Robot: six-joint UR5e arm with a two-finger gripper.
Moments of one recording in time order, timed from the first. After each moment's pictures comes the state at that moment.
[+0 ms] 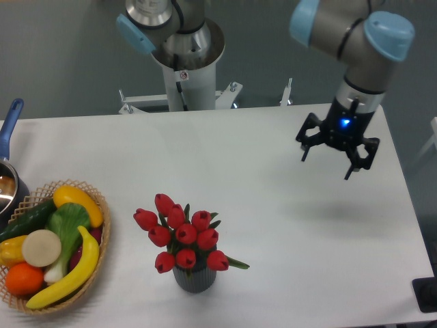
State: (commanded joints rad) arm 2.81 -1.79 -1.74 -0.98 1.09 1.20
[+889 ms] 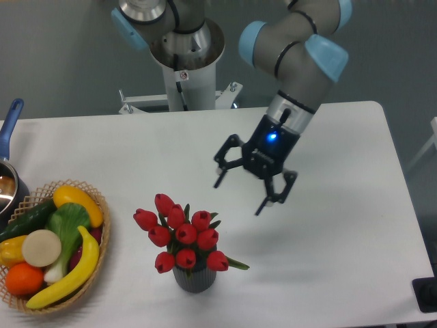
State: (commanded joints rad) arm 2.66 -1.83 -1.80 -0.87 0.56 1.15
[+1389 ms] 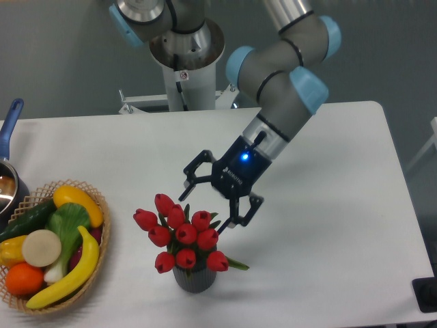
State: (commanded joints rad) arm 2.60 -1.93 -1.75 -0.79 0.54 1.16
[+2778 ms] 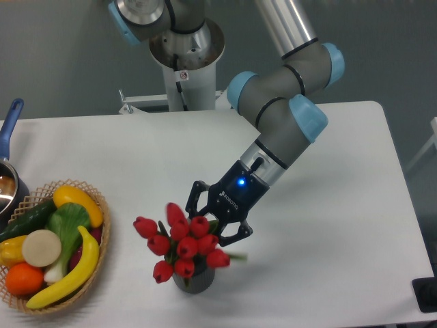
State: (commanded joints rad) arm 2.59 -1.96 -1.69 -0.79 0.54 1.14
